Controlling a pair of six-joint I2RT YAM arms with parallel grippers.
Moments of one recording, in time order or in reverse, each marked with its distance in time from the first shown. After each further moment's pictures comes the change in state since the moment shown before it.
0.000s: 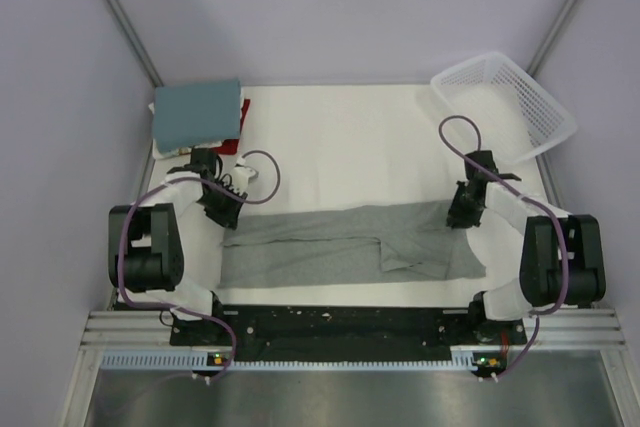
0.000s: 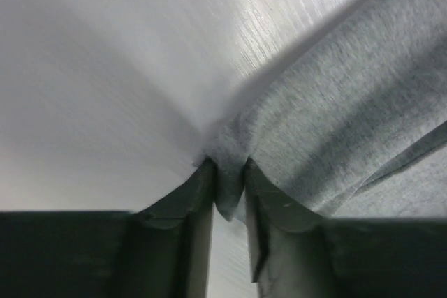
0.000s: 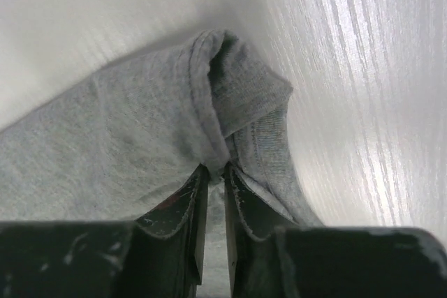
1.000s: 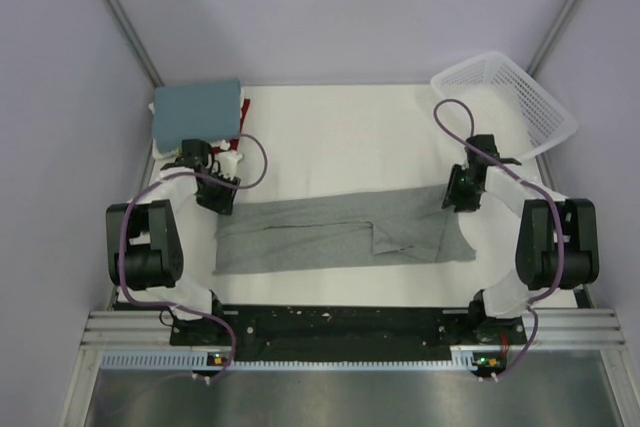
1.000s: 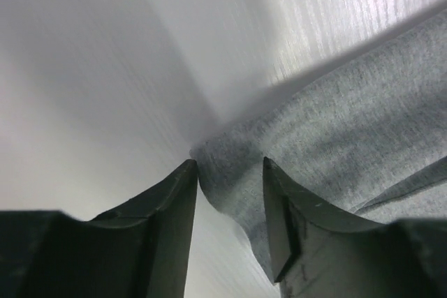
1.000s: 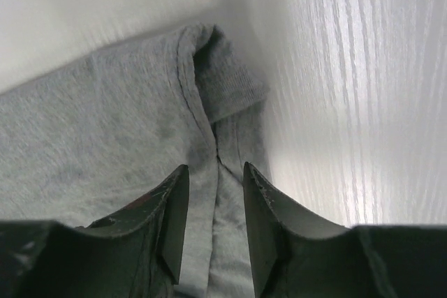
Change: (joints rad) left arm 0.047 0.019 0.030 0.117 -0.078 -0.133; right arm -0.020 0.127 0.129 0.046 -0.070 -0.134
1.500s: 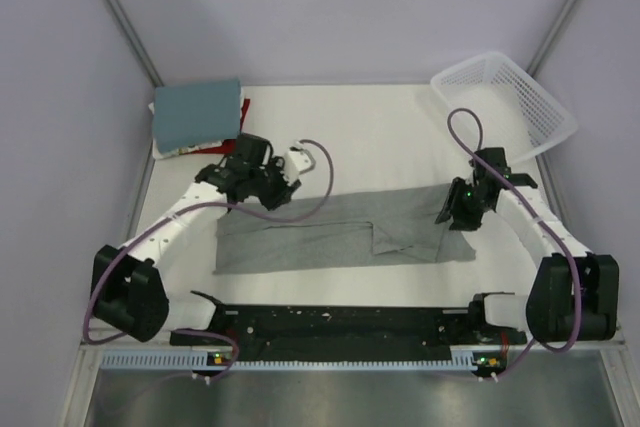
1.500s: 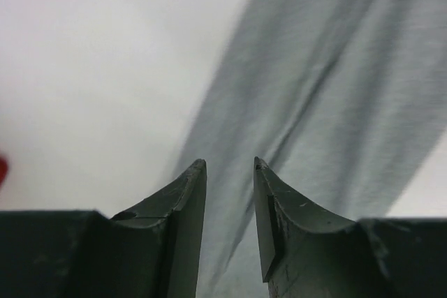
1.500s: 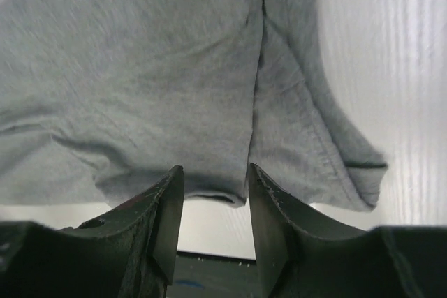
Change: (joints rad) left arm -0.393 -0.266 0.057 0.002 0.076 0.074; right arm 0.016 -0.295 -0.057 -0.227 -0.101 0.094
